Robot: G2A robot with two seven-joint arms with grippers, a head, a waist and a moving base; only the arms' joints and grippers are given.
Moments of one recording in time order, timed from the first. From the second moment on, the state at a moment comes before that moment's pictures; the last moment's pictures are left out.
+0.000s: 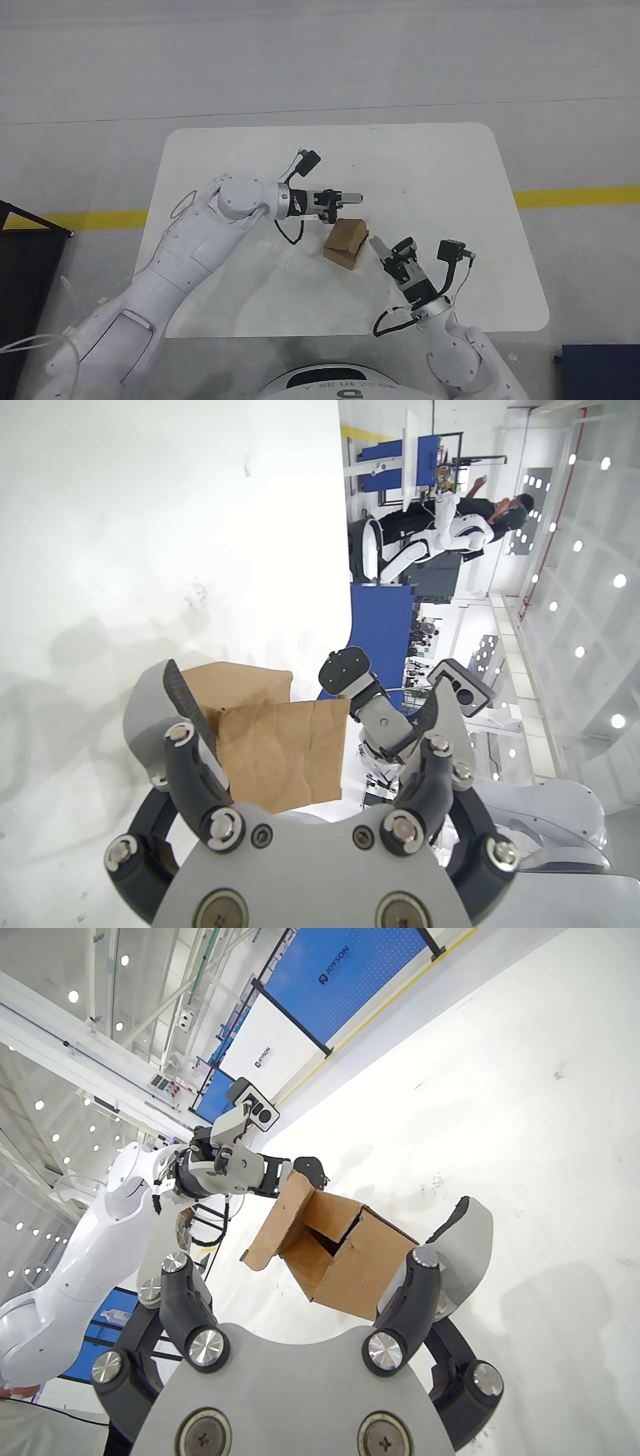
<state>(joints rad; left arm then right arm) 0.83 -1.24 -0.76 -1.18 -0.24 -0.06 -0.95 -2.04 -1.26 1.33 -1.97 -0.60 -0.25 -0.09</state>
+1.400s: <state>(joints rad) 0.98 -1.14 -0.85 -1.42 0.12 -0.11 -1.12 -1.97 -1.25 1.26 -1.93 -0.59 -0.13 0.06</state>
